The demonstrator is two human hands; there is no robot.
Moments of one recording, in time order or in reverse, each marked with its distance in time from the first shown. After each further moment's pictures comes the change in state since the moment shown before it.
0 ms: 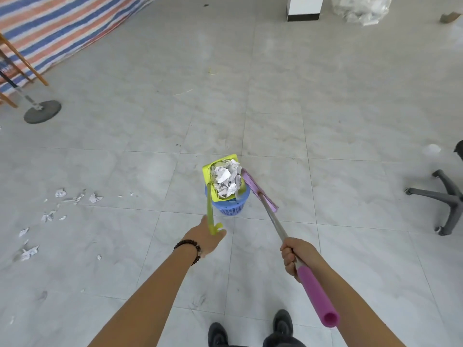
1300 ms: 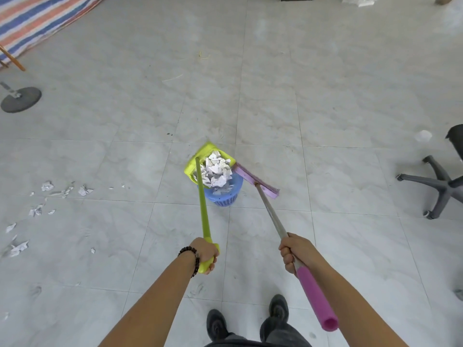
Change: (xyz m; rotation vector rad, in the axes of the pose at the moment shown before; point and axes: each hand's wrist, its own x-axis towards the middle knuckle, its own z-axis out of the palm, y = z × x) left_hand 0.008 -0.016 0.035 -0.637 -0.347 -0.401; right_hand 0.016 0.011 -0.003 -0.109 0.033 -0.050
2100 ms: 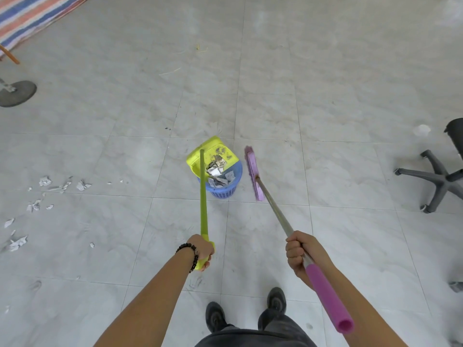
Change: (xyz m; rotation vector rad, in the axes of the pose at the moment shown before) left_hand 0.003 -0.009 -0.002 0.101 0.077 0.021; right_hand -0.016 0.010 -0.013 0.485 -0.138 0.099
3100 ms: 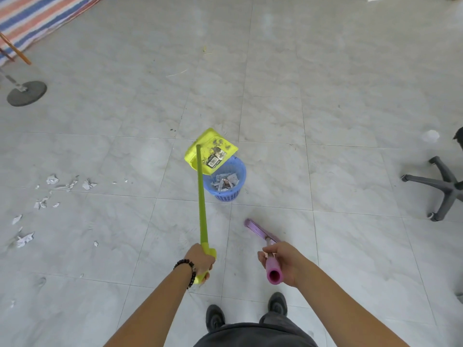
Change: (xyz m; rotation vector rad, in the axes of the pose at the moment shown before) left_hand 0.006 -0.022 0.005 -0.031 0.030 0.114; right_hand 0.065 0.020 0.007 -0.118 0.088 0.135
